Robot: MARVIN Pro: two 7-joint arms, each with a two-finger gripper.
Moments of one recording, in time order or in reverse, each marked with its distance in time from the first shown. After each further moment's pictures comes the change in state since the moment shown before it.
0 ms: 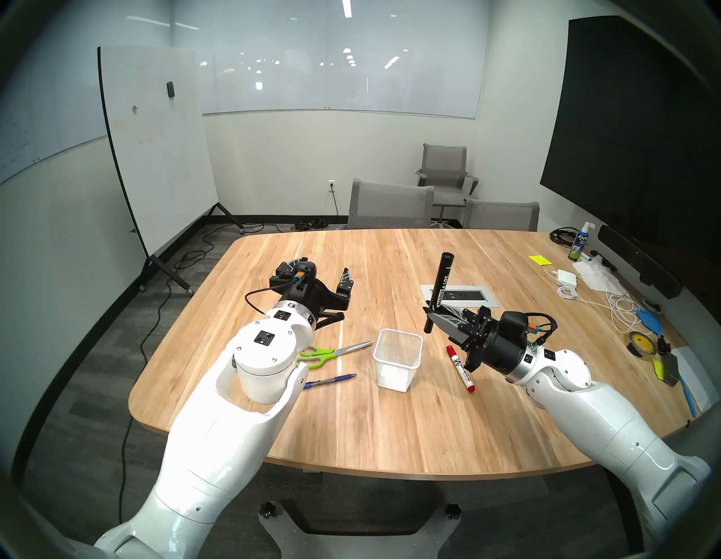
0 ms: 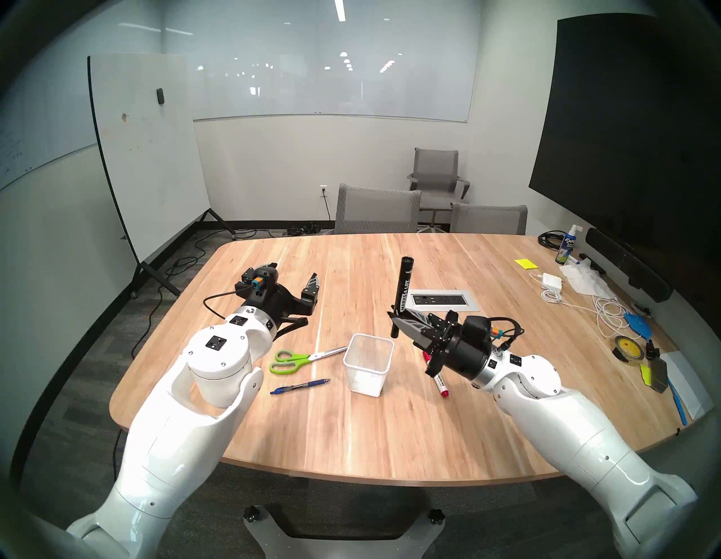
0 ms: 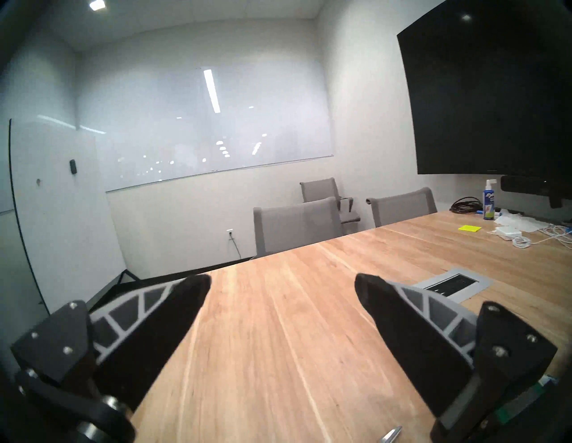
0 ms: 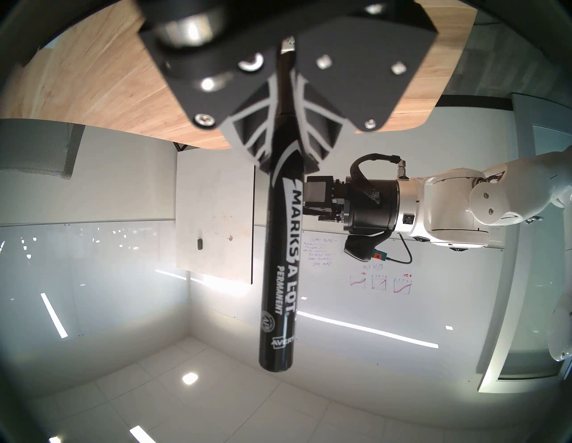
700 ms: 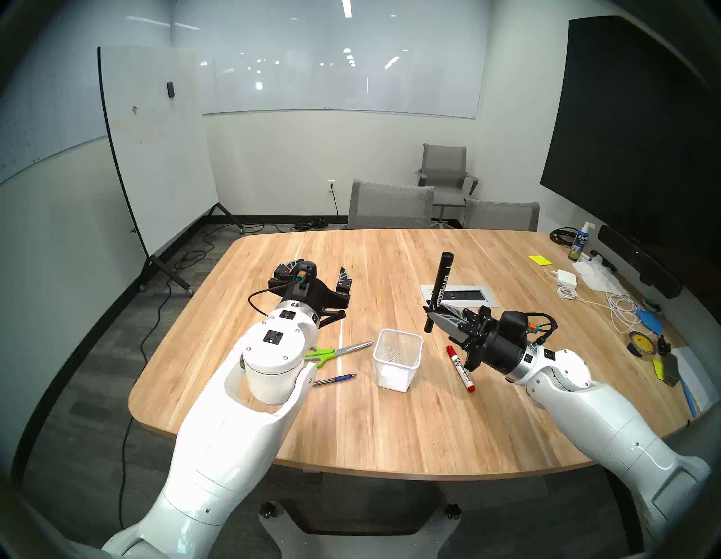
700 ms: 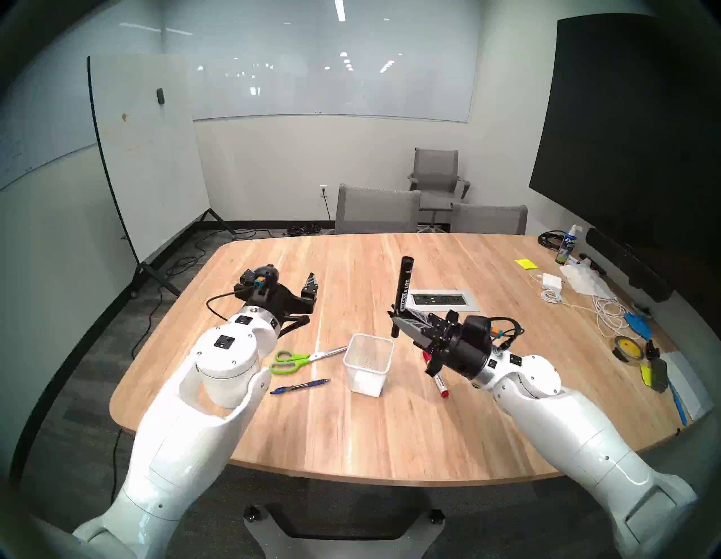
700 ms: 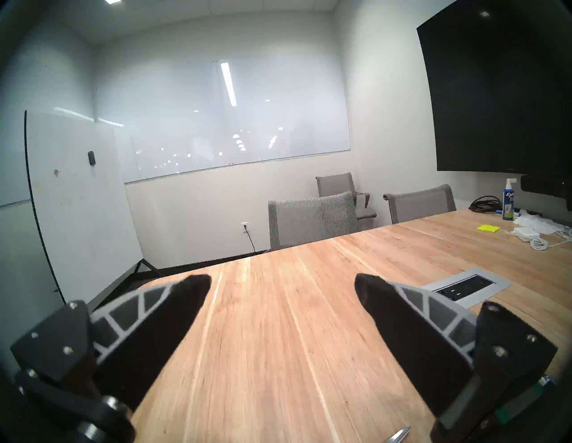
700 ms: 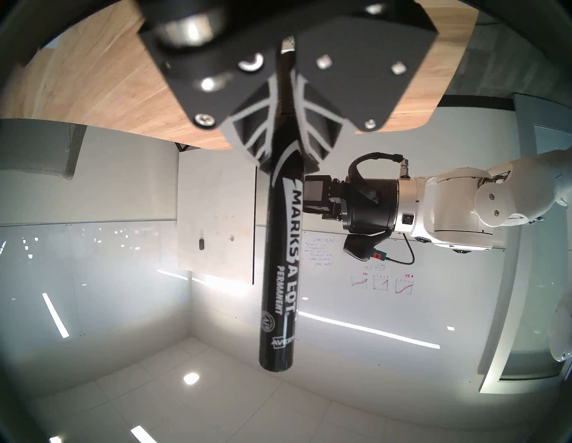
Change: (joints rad) left arm -0.004 -0.027 0.010 0.003 0.011 0.016 0.041; right arm 0.003 -0.001 -0.001 0.000 -0.006 0.000 -0.012
